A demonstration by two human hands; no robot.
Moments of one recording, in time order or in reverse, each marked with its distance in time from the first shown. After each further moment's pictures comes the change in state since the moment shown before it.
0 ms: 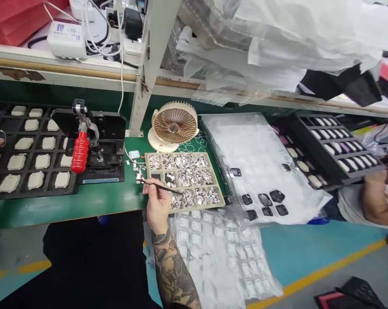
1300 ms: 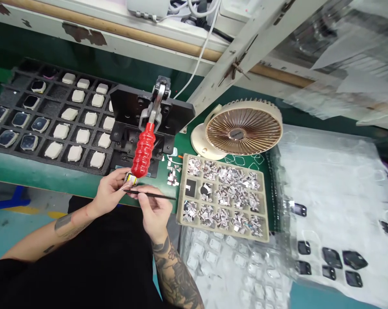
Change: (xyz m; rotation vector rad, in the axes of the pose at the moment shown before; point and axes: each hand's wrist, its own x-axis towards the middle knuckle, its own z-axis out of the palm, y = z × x) left_hand -0.293 0.156 0.001 -1.243 -0.890 -0.385; right_hand -0.040 0.013 0.062 -0.030 -0.300 0.217
